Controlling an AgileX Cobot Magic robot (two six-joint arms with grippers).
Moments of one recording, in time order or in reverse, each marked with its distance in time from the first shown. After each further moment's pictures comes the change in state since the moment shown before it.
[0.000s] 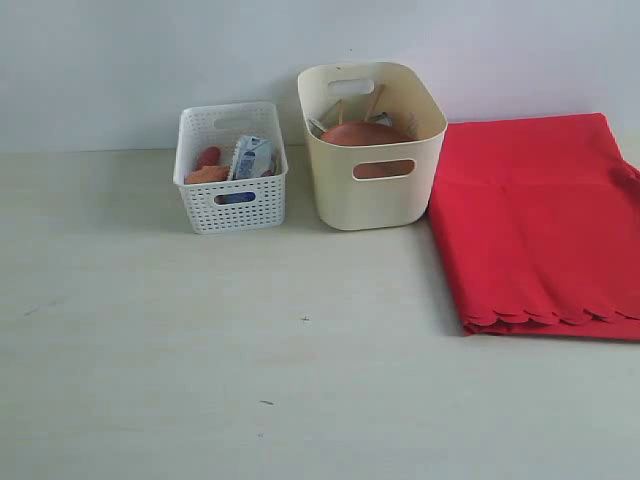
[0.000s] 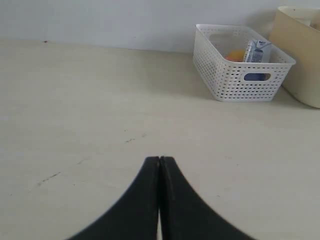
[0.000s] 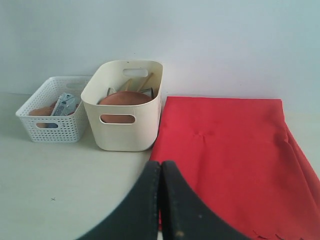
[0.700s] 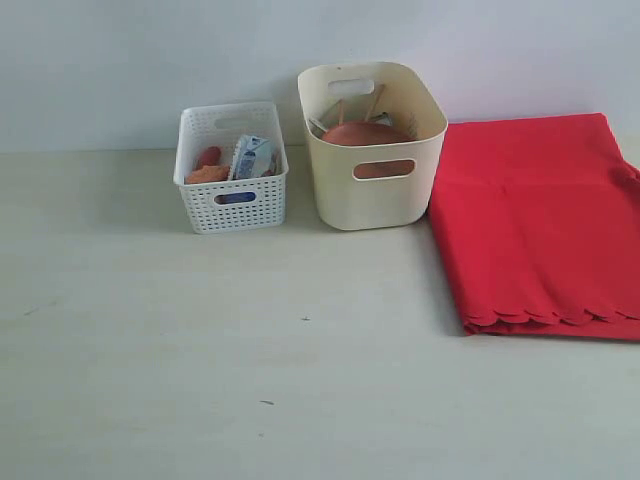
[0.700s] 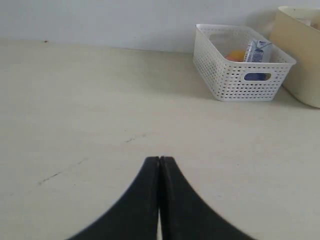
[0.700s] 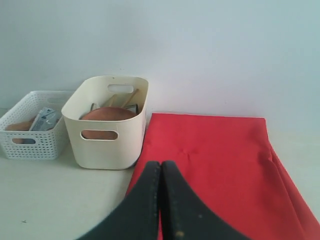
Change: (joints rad) left arm 0.000 0.000 0.000 0.000 0.000 0.000; right arm 0.000 0.007 0.110 -0.035 -0.194 -0.017
